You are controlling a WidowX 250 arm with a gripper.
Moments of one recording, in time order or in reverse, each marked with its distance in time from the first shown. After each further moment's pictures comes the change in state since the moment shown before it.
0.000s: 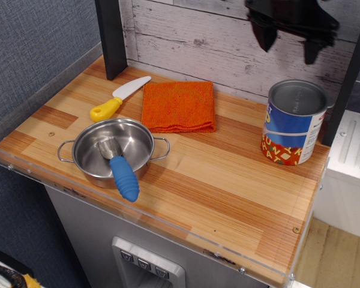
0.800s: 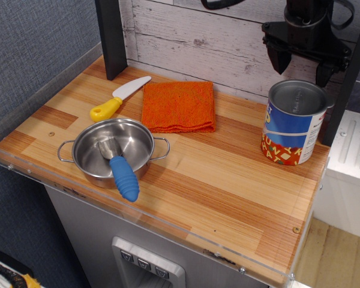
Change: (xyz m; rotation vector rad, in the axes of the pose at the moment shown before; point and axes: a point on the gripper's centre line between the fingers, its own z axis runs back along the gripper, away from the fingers) arm -0.005 -0.019 -0.032 -0.028 0.039 -0.028
